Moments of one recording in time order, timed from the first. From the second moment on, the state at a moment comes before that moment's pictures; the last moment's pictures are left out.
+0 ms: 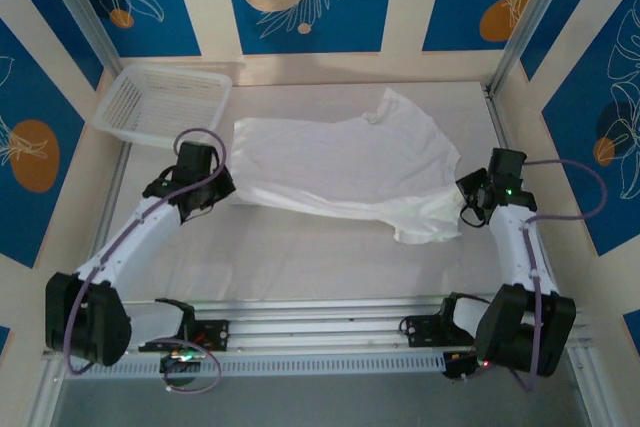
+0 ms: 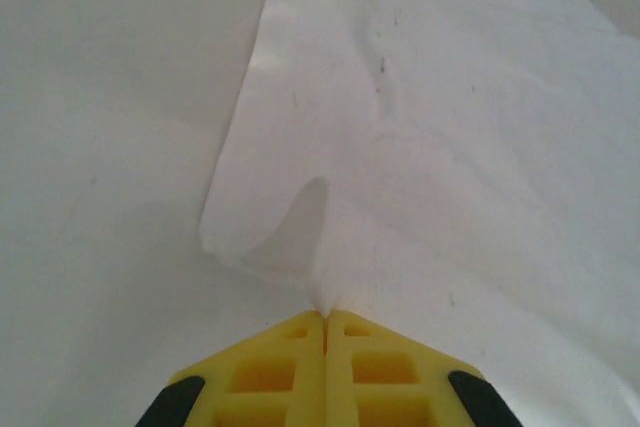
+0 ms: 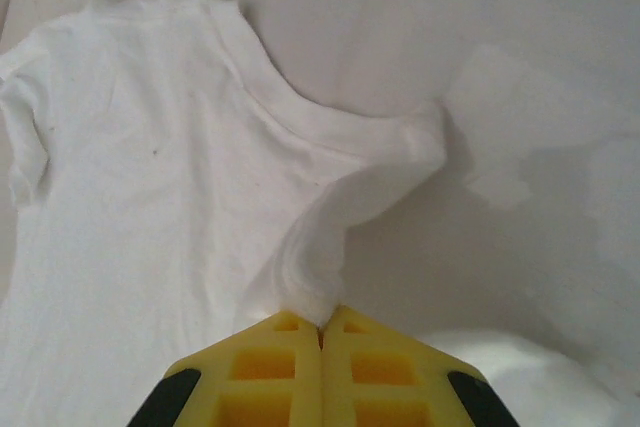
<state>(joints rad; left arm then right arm) -0.25 1.24 0.91 -0.55 0.00 -0.68 -0.27 1.14 0.80 -0.59 -0.08 0.84</state>
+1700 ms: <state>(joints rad) -0.20 1.22 0.73 -0.35 0.22 -0.49 -0.23 1.35 0.70 -0.47 -0.30 0.64</state>
